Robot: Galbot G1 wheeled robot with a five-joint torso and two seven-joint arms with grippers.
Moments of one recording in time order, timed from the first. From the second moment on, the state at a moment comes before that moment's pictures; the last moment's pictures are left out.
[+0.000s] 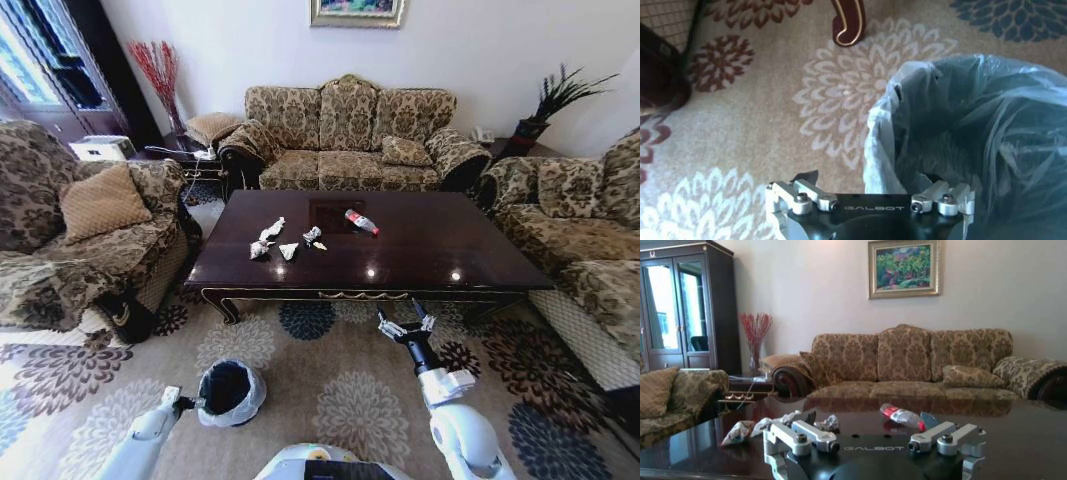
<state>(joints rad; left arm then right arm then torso) 1.16 -1.10 -0.59 -0.86 -0.12 0.20 0.26 -1.60 1.33 0.53 2.10 0.24 0.11 -0.09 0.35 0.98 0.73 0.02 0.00</state>
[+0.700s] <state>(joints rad) 0.88 -1.16 -0.59 -0.49 0.05 0.17 0.27 -1.61 1.32 0.56 2.11 0.27 0.10 -0.06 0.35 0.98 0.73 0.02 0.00</state>
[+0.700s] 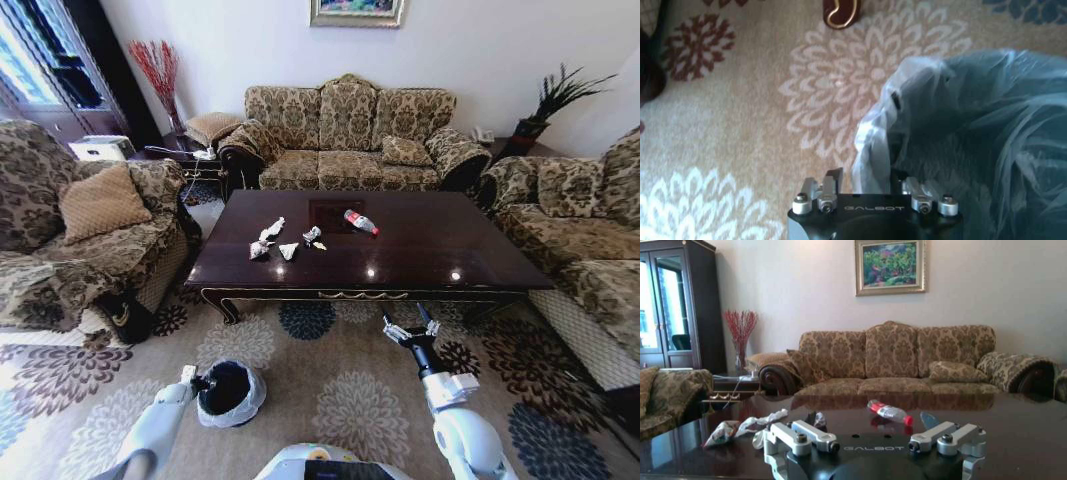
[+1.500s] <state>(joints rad) 0.90 -1.19 -0.62 -0.49 -0.11 0.20 0.27 -1.61 1.32 0.55 2.11 0.37 0.21 -0.04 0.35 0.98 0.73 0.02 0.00</state>
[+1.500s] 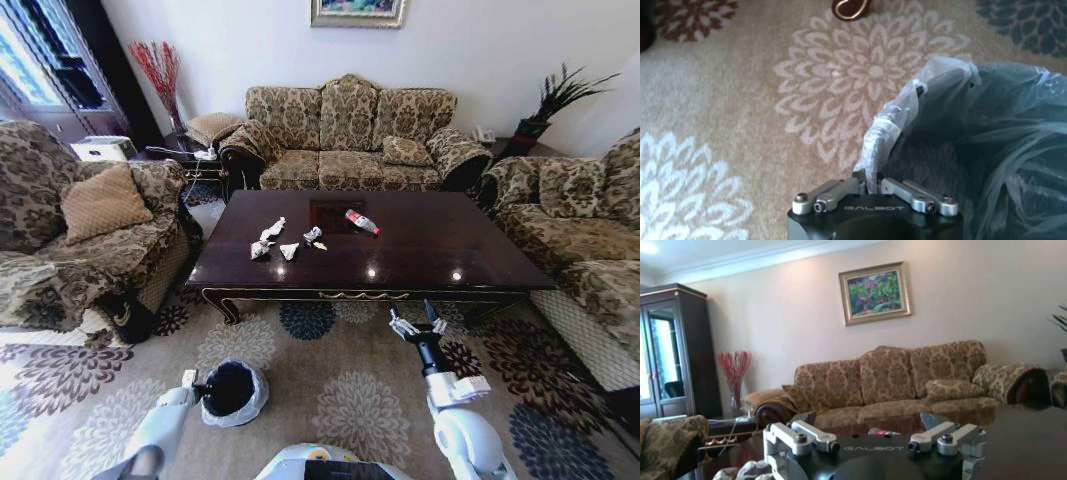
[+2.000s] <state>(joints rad) 1.28 -1.11 -0.74 -1.02 -0.38 0.29 0.17 -1.54 1.32 0.52 2.10 0.30 0.19 0.04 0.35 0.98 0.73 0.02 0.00</state>
